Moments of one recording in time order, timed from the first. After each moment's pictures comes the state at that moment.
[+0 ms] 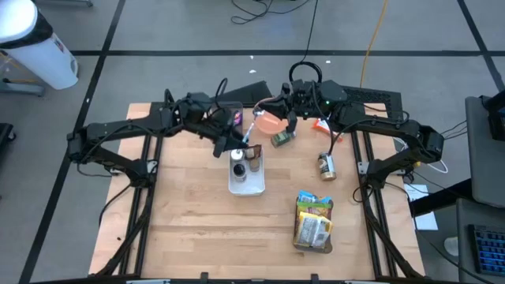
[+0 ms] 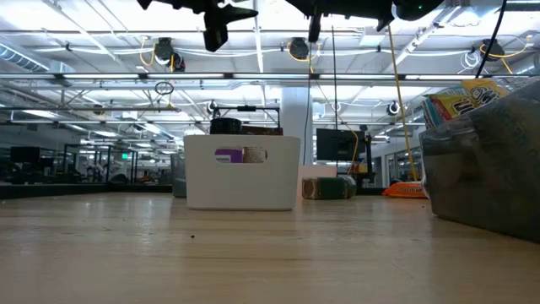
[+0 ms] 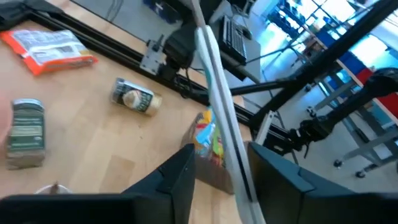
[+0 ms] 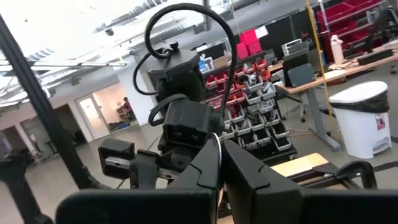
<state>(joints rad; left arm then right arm) 0.30 1.32 1.16 -0.18 0.52 -0.41 -0.41 1.40 1.11 0.53 -0.45 0.45</state>
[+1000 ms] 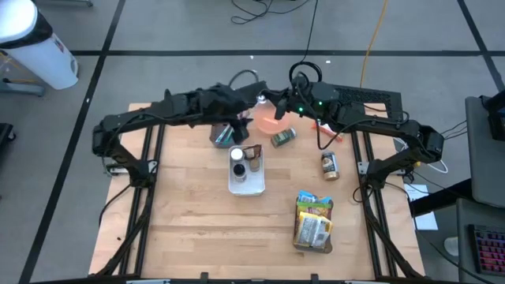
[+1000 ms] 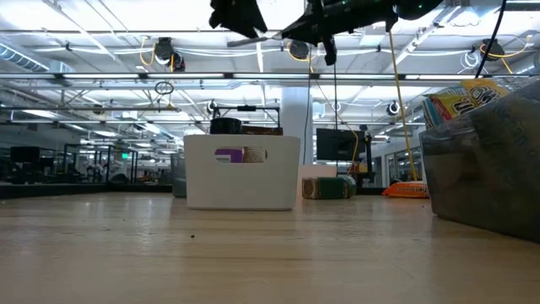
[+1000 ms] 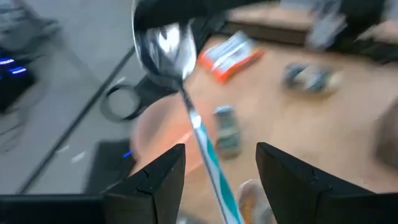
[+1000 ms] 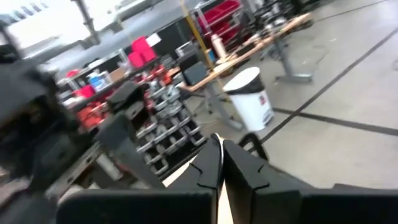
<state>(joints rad) 0.23 1.57 1.69 -0.75 -0.20 0.00 -0.41 1.40 1.11 0.33 0.00 0.52</state>
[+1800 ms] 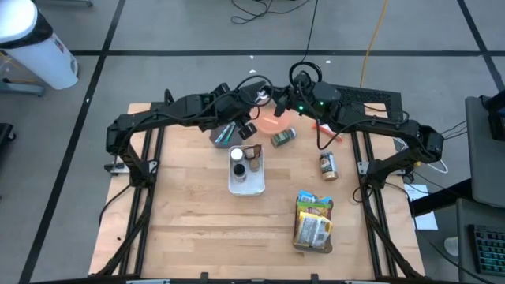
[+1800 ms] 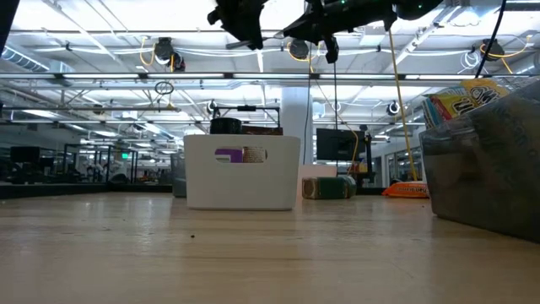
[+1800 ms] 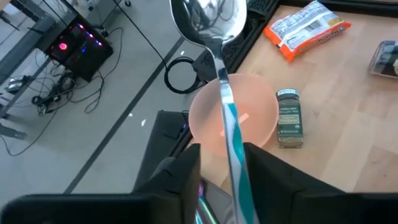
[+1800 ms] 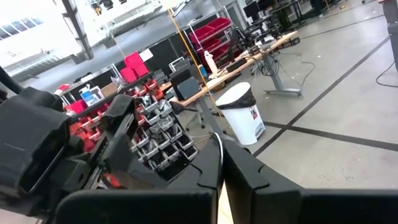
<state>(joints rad) 0.19 1.72 1.86 -0.93 -0.52 -0.07 -0.41 1.40 1.11 0.37 0.07 0.50</state>
